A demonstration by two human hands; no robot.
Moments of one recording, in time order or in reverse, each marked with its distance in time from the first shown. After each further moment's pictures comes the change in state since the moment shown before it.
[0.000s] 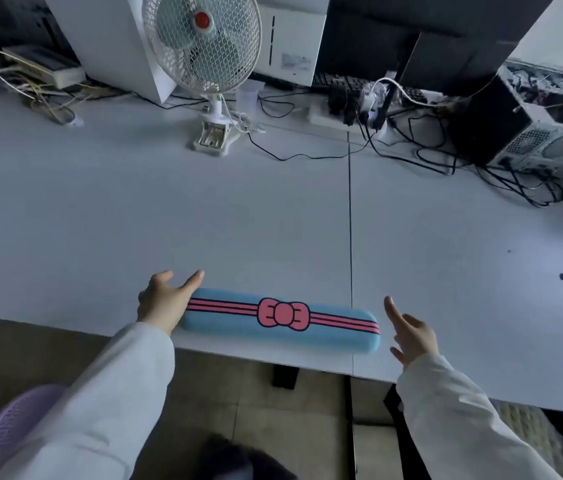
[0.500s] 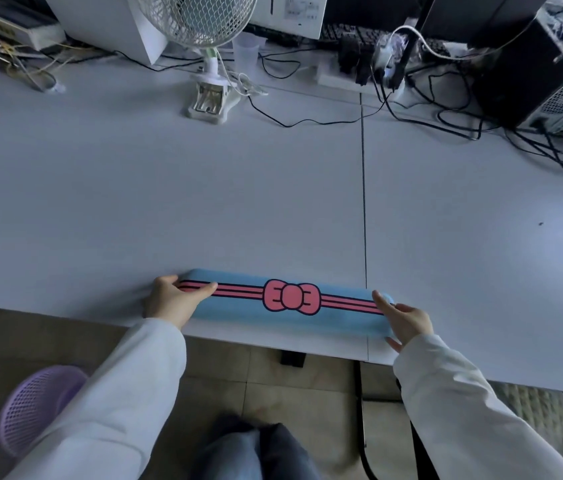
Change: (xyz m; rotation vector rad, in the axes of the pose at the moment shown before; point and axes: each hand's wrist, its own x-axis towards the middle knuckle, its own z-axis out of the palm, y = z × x) left_hand 0.018 -0.035 0.023 0.004 -0.029 -0.119; right_hand 0.017 0.015 0.030 -0.170 -0.051 0.074
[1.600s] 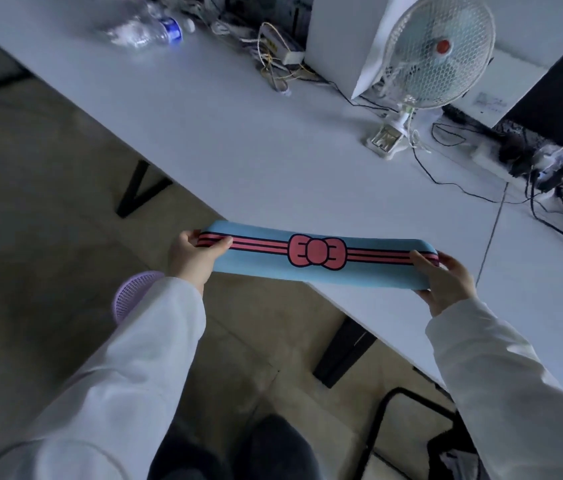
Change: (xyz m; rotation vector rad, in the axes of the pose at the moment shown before) left_hand -0.108 -0.082 -0.186 -0.680 0.363 0.064; right_hand -0.181 -0.089 0.087 0.202 -0.284 -0.499
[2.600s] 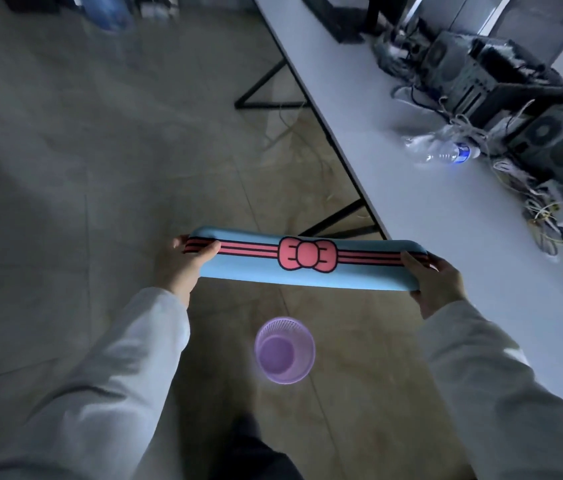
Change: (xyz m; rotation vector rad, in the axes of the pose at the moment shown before) left_hand 0.108 0.023 -0.442 -0.304 0.567 0.032; right_hand -0.195 -0.033 0.479 -0.250 -0.603 -0.147
